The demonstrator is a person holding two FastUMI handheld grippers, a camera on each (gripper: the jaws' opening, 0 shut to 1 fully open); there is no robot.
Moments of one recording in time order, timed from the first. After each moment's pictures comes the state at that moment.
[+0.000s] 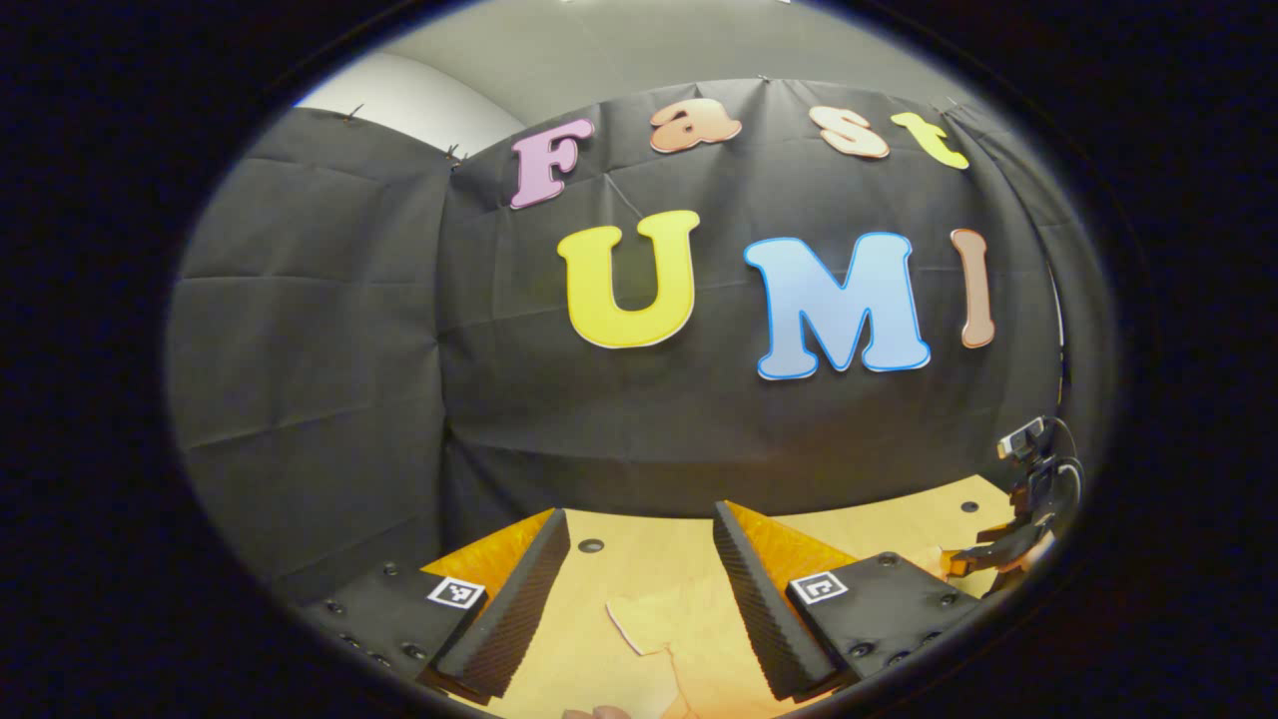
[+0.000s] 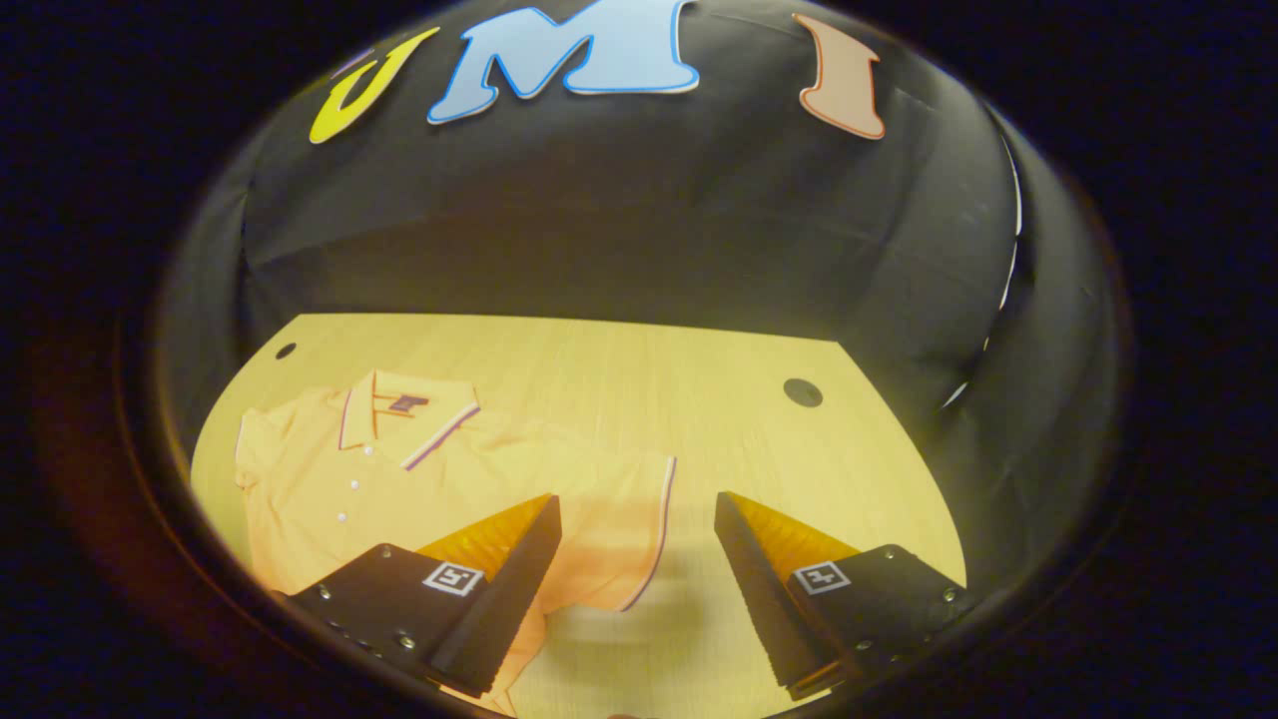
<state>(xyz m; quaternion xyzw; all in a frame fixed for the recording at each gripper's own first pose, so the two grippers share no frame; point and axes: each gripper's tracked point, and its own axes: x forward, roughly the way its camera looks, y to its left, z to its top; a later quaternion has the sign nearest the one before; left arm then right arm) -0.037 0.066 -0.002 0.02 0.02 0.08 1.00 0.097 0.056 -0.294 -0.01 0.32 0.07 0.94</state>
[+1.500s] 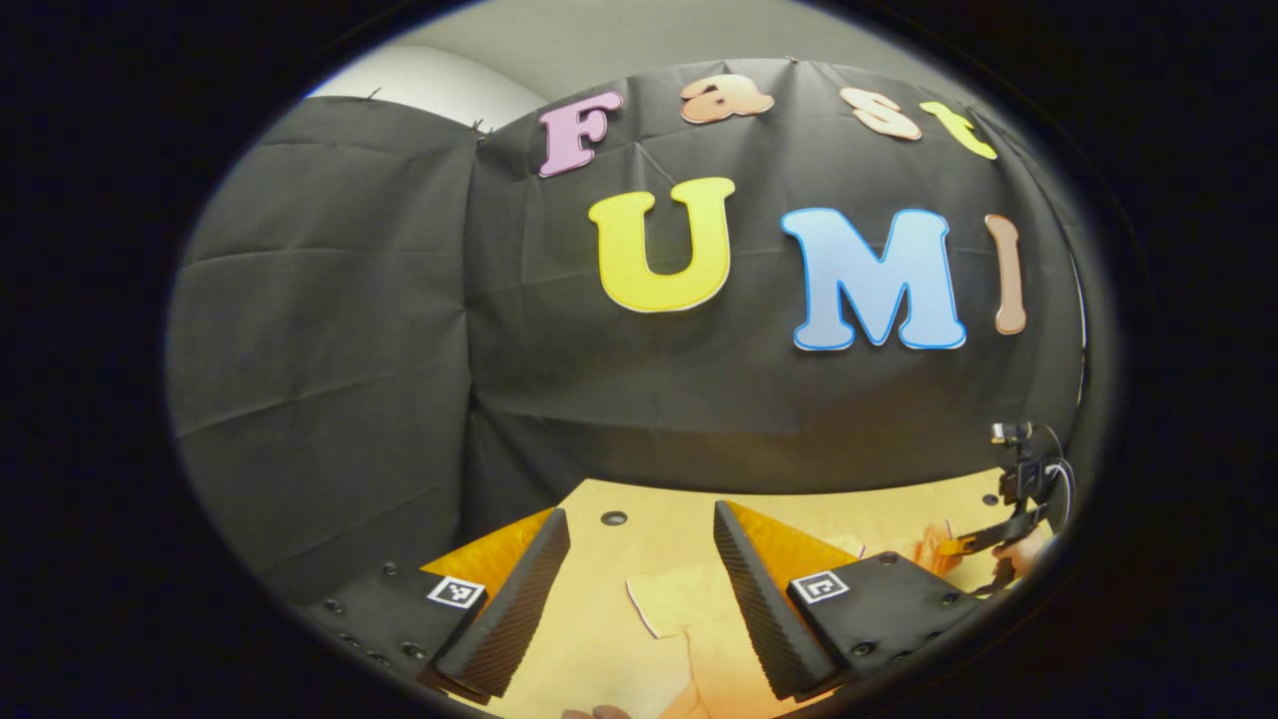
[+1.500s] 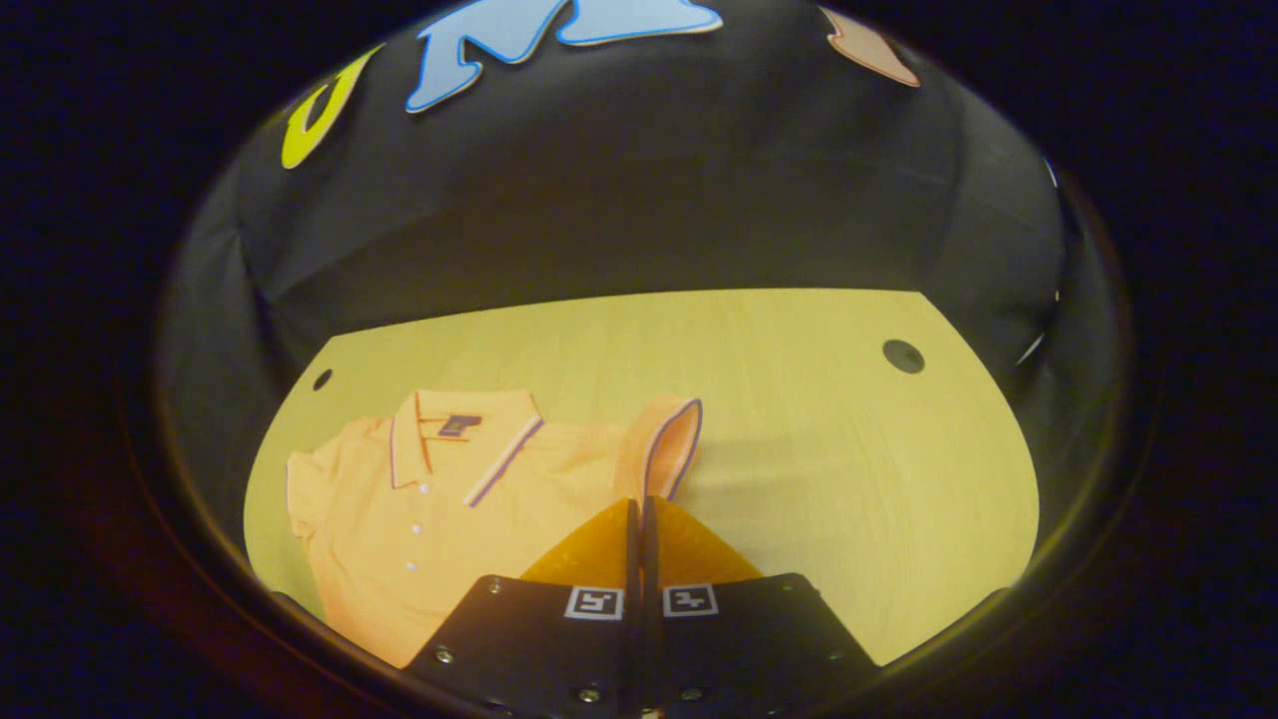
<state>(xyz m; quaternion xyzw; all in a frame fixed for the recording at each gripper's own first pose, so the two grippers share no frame) -0.030 0.084 -0.033 0.00 0.06 0.12 0.99 0.128 0.138 -0.278 0.06 0.36 0.16 0.92</state>
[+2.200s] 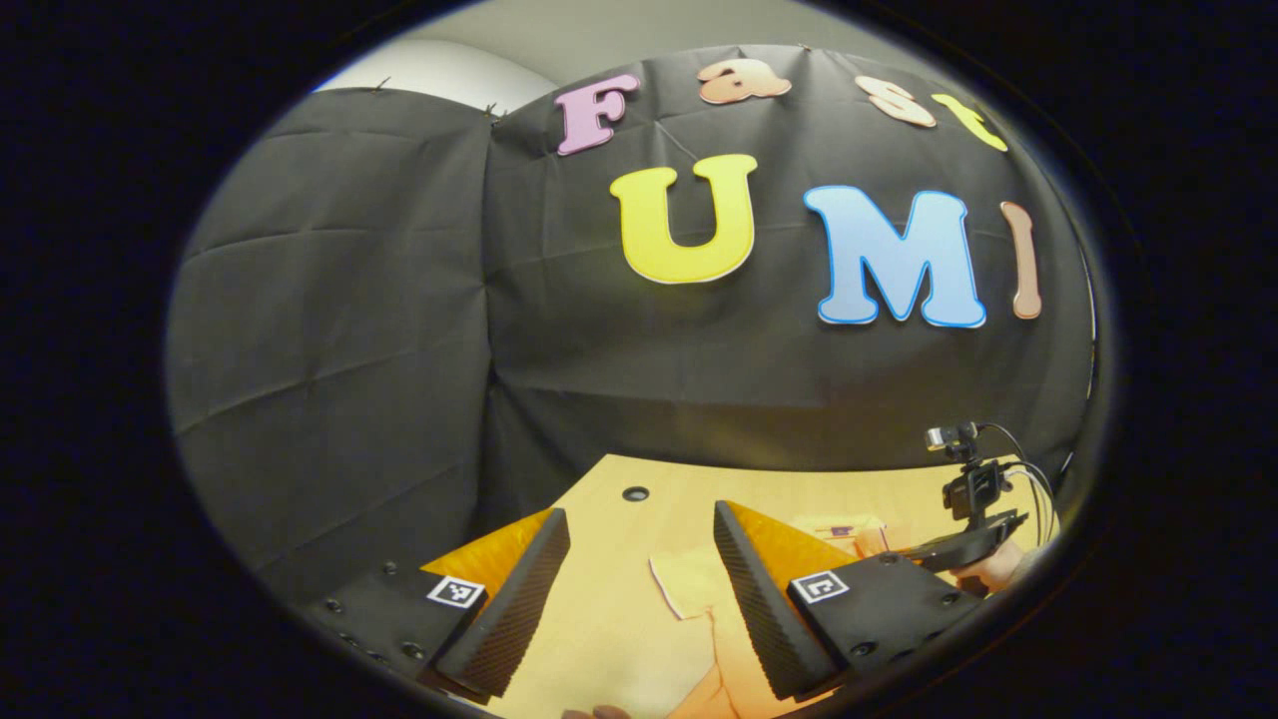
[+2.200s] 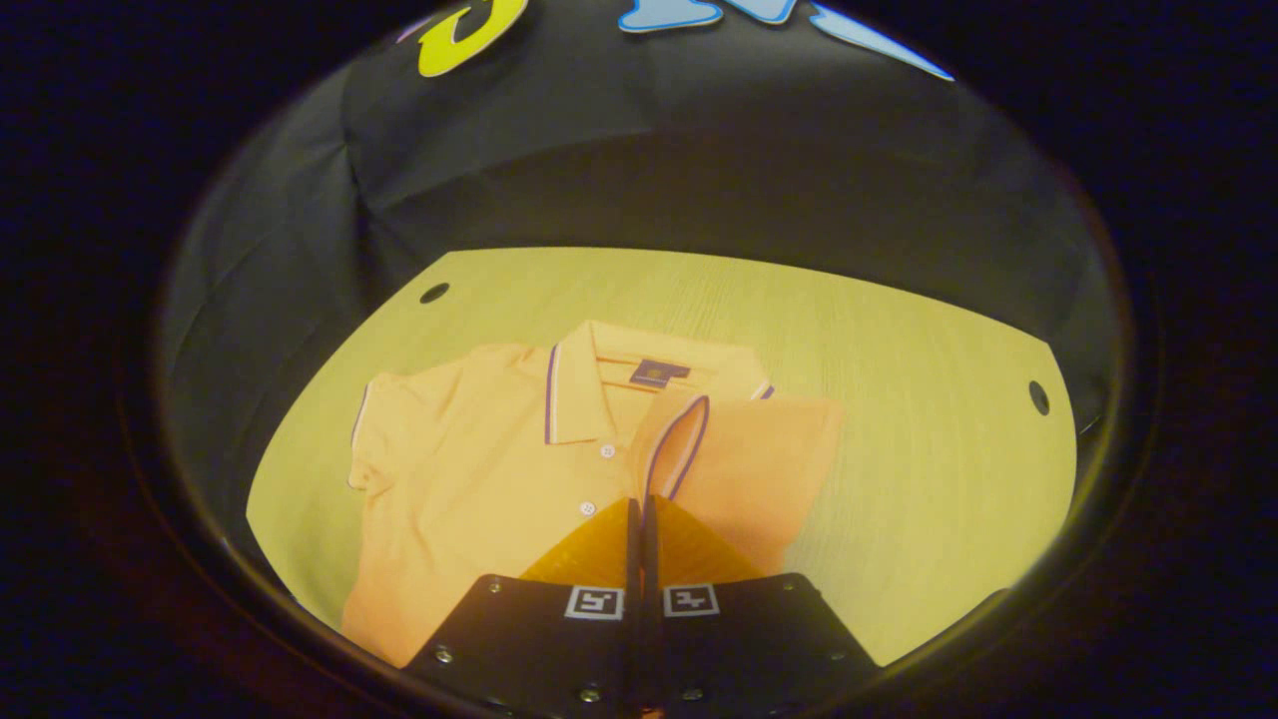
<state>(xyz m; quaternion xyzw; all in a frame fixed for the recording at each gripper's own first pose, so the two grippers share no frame) -0.043 0.110 -0.065 -0.01 0.10 0.14 0.99 0.080 0.270 -0.307 -0.02 0.40 0.28 0.87</state>
